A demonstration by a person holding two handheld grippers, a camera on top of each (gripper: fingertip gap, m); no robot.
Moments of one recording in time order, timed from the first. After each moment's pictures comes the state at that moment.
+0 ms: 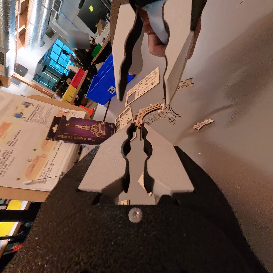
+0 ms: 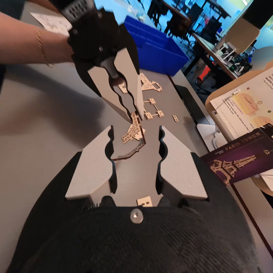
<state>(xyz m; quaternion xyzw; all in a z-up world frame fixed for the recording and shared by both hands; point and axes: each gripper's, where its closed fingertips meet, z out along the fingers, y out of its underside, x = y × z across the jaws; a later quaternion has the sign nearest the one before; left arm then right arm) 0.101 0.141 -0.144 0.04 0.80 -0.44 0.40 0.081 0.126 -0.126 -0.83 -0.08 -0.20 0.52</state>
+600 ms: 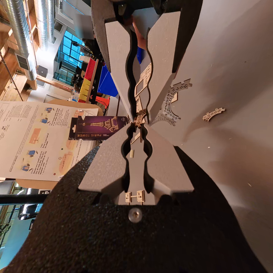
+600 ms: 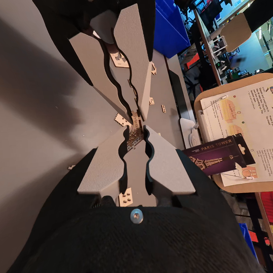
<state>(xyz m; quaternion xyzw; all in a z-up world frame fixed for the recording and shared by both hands) 0.099 0.135 -0.143 0.07 0.80 -0.35 0.48 0.092 0.138 -0.146 -0.84 -0.15 -0.31 0.41</state>
